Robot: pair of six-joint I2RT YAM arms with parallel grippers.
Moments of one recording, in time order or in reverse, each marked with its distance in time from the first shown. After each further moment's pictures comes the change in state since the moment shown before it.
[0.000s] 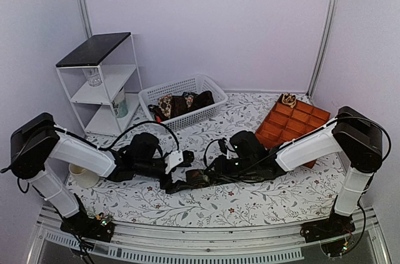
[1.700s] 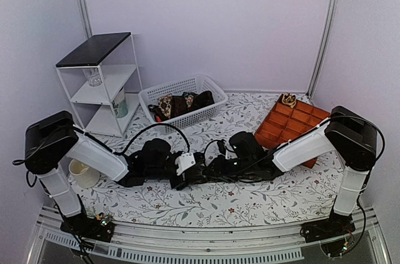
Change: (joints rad) left arm -0.090 0.175 0.058 0.169 -0.294 0.035; right arm -0.014 0.051 0.001 0.080 -0.047 0.054
